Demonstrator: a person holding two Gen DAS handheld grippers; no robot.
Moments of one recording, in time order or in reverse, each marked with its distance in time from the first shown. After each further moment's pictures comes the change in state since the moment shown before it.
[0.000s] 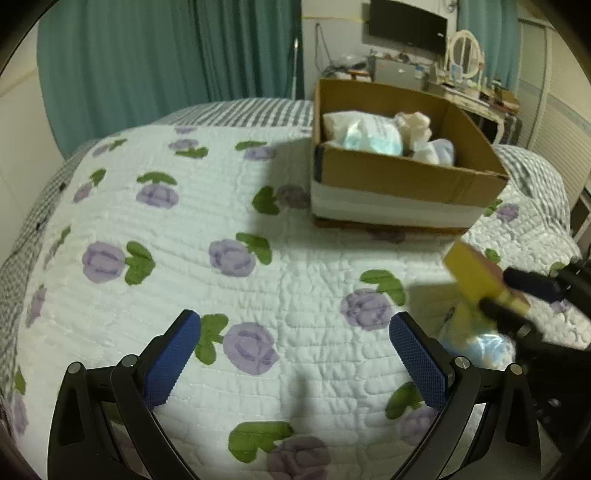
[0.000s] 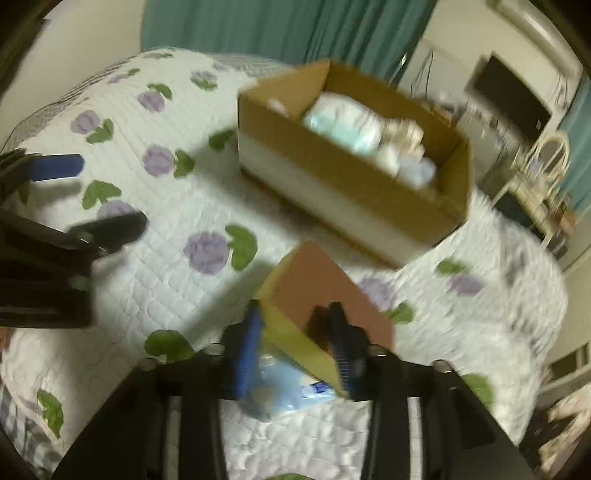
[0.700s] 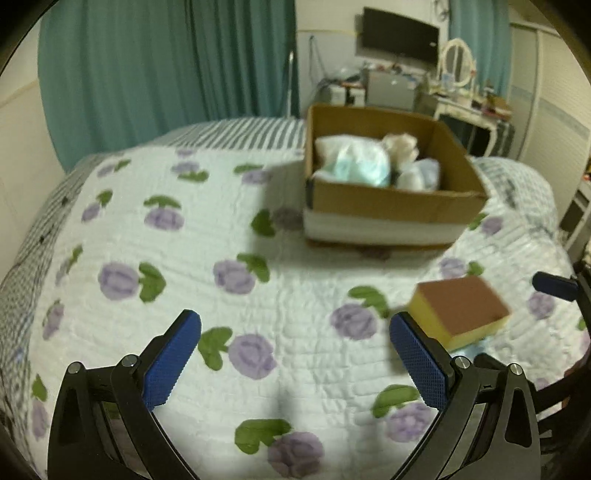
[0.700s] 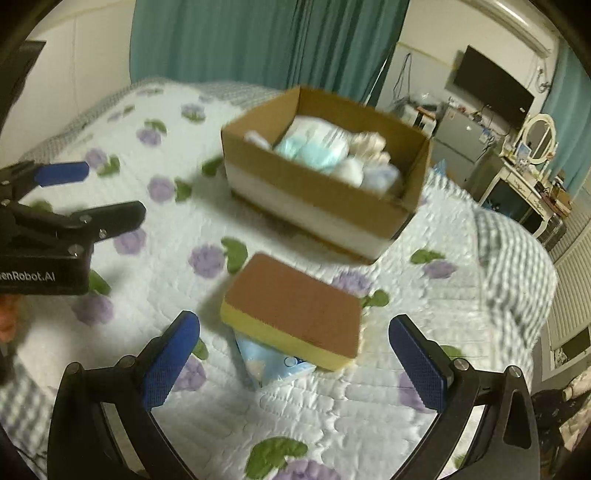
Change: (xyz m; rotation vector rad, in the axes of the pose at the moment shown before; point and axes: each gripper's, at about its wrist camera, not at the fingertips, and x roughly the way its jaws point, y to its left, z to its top) left arm -0.018 0.000 0.007 0.004 -0.035 0.003; right arm -0.027 -0.023 -0.020 0.106 -0.031 0.050
